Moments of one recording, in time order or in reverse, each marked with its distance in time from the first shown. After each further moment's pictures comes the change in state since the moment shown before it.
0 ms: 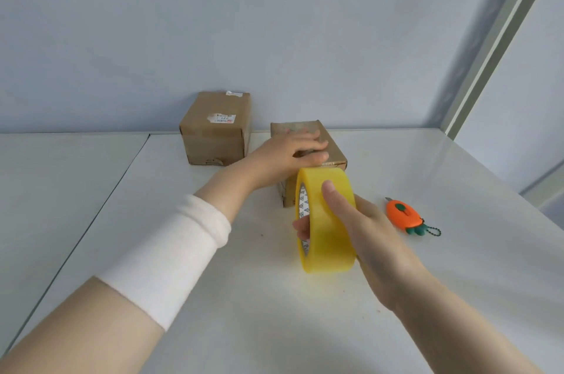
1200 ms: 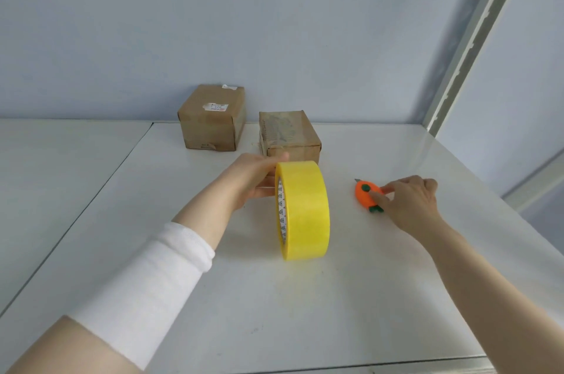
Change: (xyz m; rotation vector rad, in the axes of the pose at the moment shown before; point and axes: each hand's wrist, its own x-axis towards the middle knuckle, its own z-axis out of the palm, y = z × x) left_hand -0.059 0.046 0.029 -0.871 0.217 -0.671; right_hand 0.046 0.046 -0.140 -1.197 0.398 0.051
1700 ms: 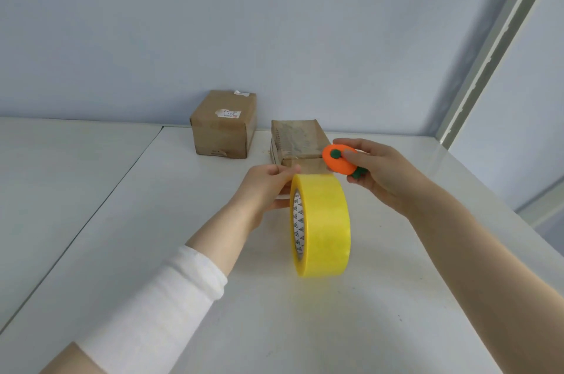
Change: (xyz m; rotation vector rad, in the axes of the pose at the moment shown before) left_hand 0.001 -0.011 0.000 -0.096 0.065 0.094; right_hand 0.006 -0.087 -0.039 1.174 -0.399 -0.263
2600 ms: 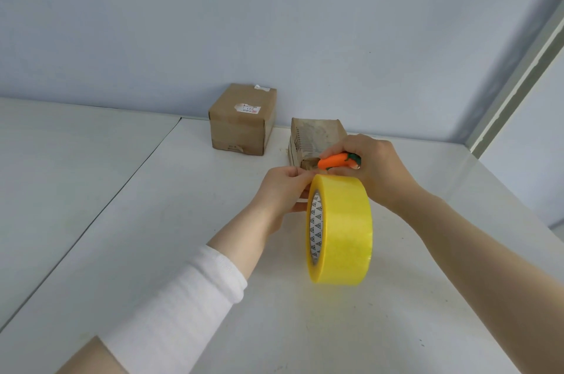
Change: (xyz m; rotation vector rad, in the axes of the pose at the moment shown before) left_hand 0.009 -0.008 0.003 -0.022 0.036 -0.001; right_hand 0.025 0.000 0.027 -0.852 -0.024 -0.541
